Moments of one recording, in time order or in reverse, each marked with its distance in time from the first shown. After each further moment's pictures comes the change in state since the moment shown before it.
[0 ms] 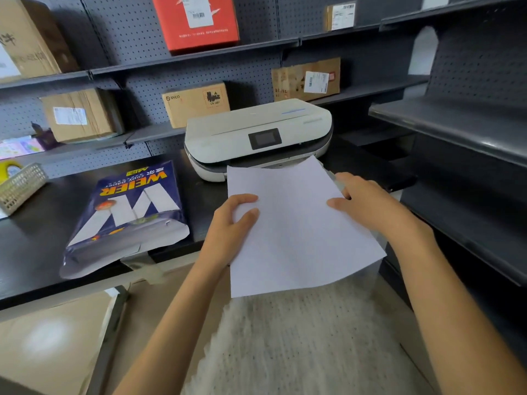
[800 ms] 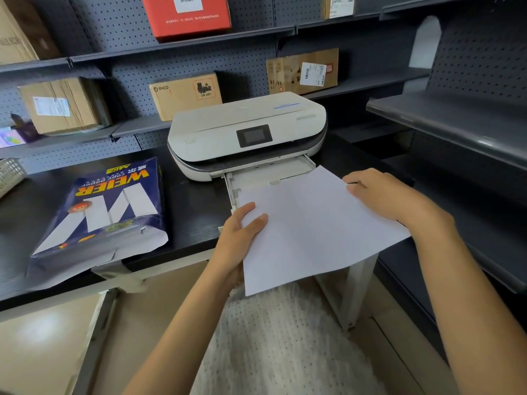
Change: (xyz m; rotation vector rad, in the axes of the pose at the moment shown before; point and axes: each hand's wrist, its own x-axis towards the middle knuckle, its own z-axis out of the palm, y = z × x) left_hand 0.020 -0.011 0.048 -0.367 -0.068 -0.353; right_hand 0.038 0.038 -0.030 -0.002 -0.032 0.057
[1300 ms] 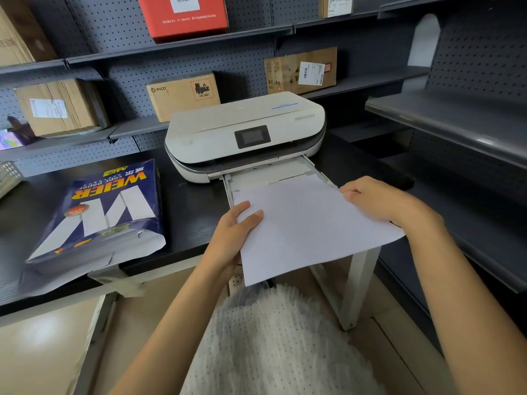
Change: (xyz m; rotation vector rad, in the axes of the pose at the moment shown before) left_hand 0.012 0.007 -0.007 0.063 0.000 -0.026; right_hand 0.021 0.016 0.012 0.058 -0.094 0.055
